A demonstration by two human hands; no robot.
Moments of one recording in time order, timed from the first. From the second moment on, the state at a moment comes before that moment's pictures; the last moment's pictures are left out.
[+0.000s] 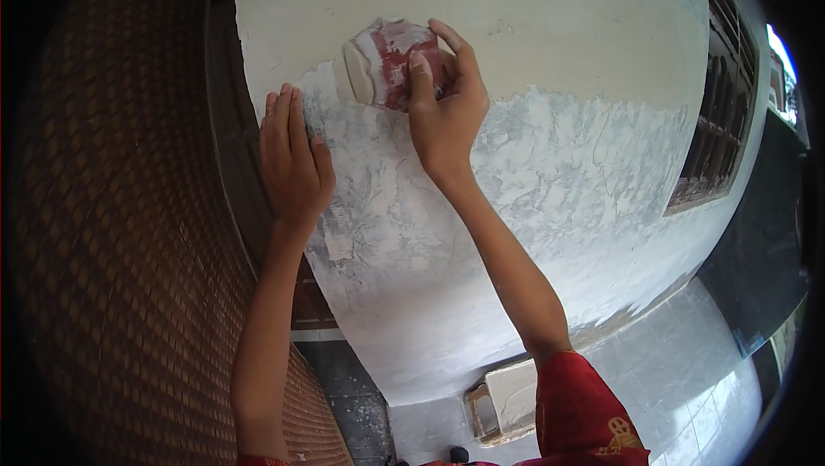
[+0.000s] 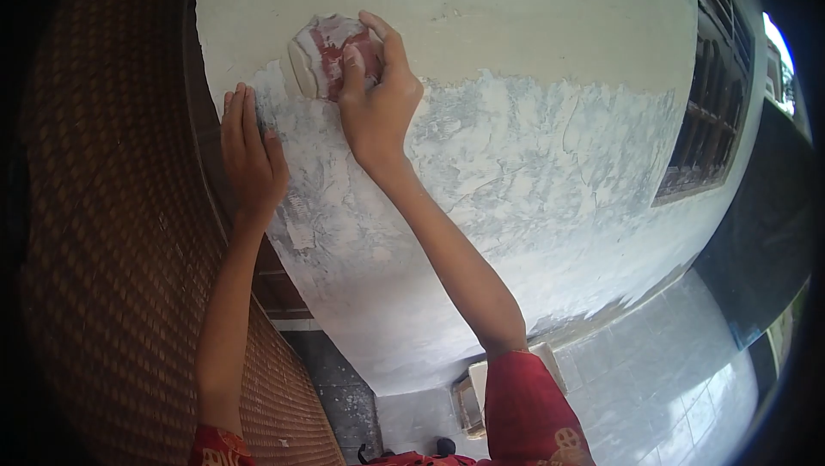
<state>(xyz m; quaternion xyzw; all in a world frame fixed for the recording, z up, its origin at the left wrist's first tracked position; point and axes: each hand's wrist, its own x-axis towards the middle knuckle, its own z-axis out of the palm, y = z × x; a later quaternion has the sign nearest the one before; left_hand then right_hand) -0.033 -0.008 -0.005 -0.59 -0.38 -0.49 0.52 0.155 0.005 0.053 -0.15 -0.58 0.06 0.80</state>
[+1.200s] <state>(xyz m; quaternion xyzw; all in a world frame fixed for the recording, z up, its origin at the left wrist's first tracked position) -0.031 -0.008 -0.005 -0.58 -0.40 -0.50 0.50 0.199 0.014 0.032 -0.15 -0.52 0.15 0.83</state>
